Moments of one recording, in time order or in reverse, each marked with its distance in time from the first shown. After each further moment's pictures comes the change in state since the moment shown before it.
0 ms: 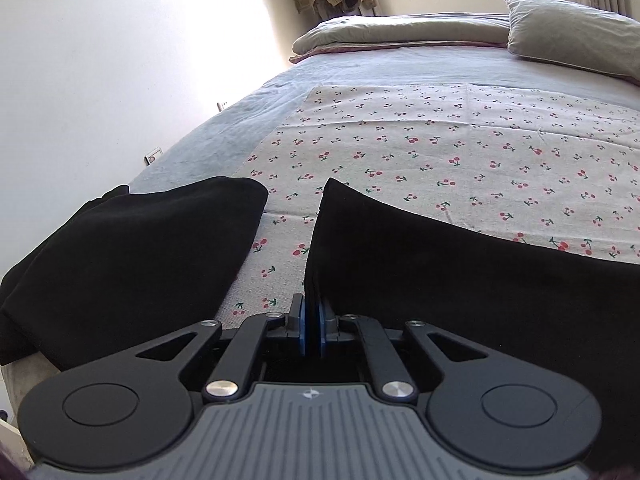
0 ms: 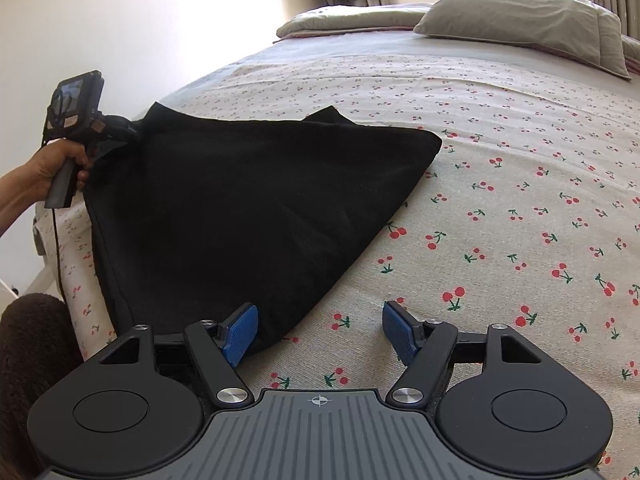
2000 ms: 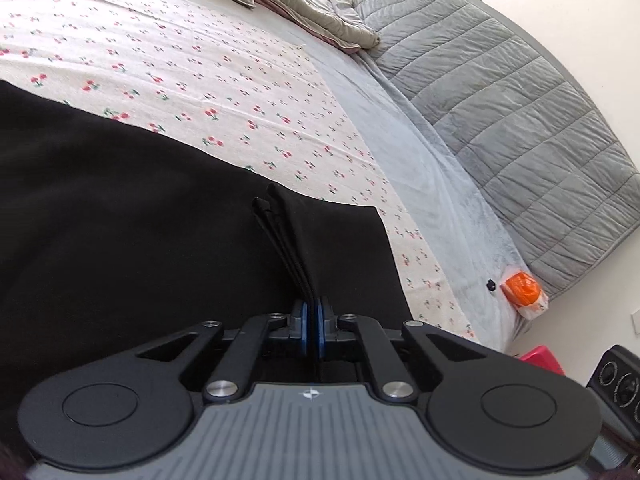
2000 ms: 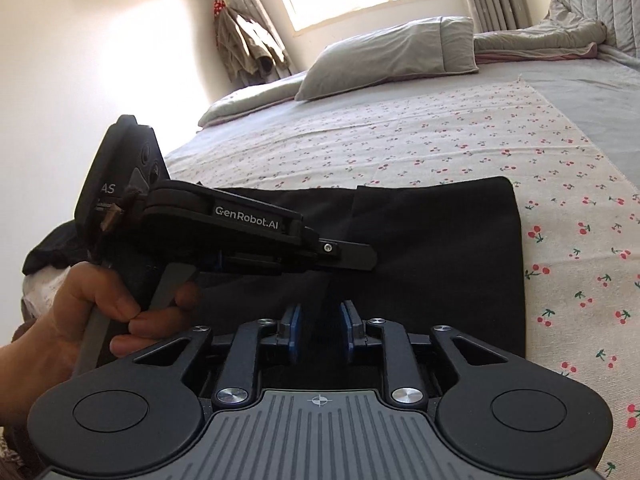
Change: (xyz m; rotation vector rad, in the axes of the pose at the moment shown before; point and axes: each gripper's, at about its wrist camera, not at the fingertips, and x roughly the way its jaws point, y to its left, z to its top) left arm -0.229 -0.398 -0.108 0.032 0.221 -1.290; right arm -0.175 -0.137 -0.109 0.218 -0.260 -0.098
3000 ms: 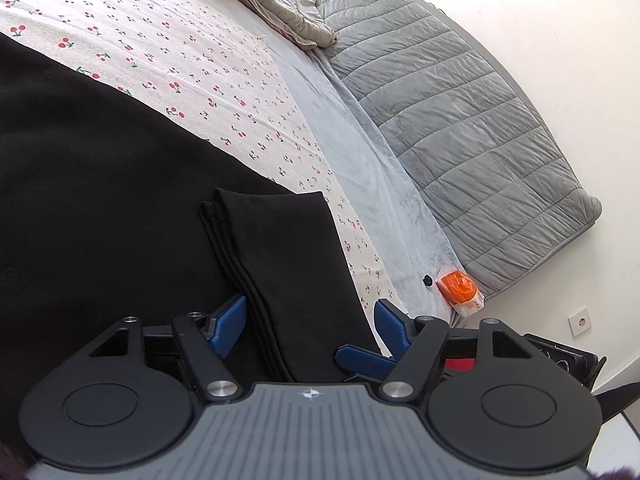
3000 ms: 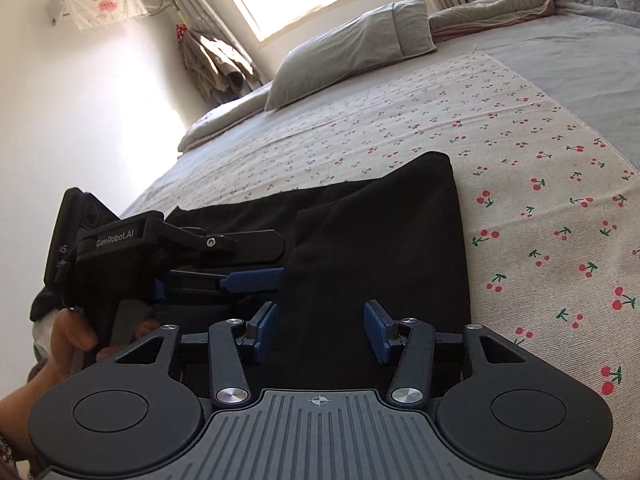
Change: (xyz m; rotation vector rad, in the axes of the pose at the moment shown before) left arm 0.003 0.006 -0.018 -0.071 0.012 -0.242; right arm 0.002 -0.035 -0.011 0.126 0.033 0.005
